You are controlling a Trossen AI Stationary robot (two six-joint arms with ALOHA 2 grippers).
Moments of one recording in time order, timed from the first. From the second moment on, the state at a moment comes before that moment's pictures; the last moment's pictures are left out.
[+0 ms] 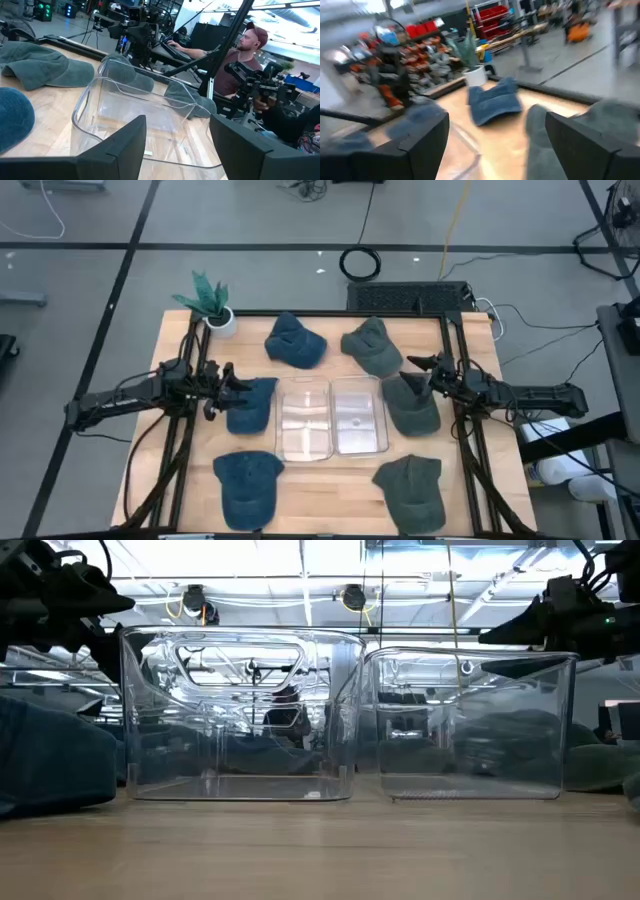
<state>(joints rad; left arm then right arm) 0.26 0.10 0.04 0.06 0.44 -0.37 -0.04 0.12 0.02 0.09 0.45 0.31</state>
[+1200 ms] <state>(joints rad) 0.26 0.10 0.04 0.06 0.42 -0.37 0.08 0.93 0.87 -0.98 0.39 0.08</state>
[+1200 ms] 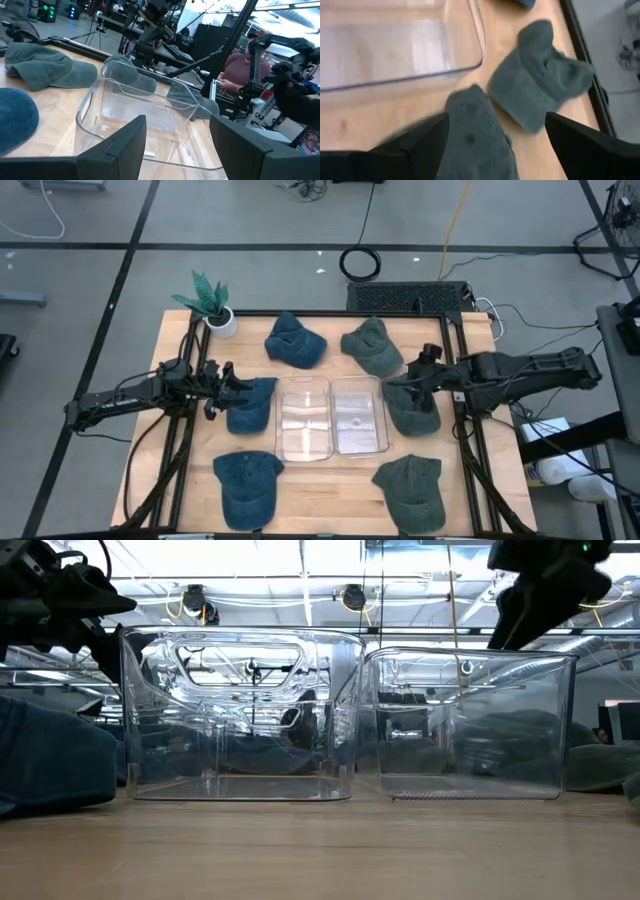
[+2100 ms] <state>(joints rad) 0.26 0.10 0.04 0.06 0.42 -0.37 0.05 1.09 0.76 -1.07 0.31 0.11</state>
